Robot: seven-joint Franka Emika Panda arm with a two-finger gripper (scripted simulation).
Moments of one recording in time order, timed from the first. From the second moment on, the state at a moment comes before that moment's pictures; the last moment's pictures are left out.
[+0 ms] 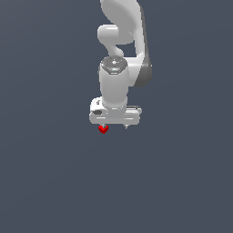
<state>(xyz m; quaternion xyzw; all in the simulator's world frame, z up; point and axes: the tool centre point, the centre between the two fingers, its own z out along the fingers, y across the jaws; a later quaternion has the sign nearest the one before) 0.008 -0.008 0.165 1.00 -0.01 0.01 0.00</state>
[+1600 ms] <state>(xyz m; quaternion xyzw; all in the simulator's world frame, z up) -0.068 -0.076 0.030 0.95 -0.31 0.00 0.00</state>
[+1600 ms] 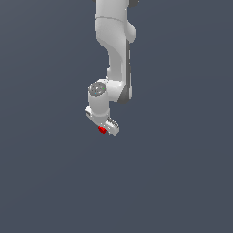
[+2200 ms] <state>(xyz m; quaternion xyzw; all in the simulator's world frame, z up) -0.074 -0.077 0.020 0.94 -0.33 0.00 0.00</state>
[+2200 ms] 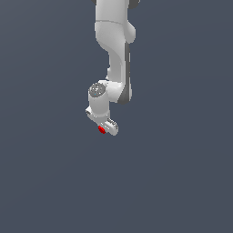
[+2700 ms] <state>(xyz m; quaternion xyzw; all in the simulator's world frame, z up) -0.075 -0.076 0.026 0.94 -0.33 0.00 0.00</state>
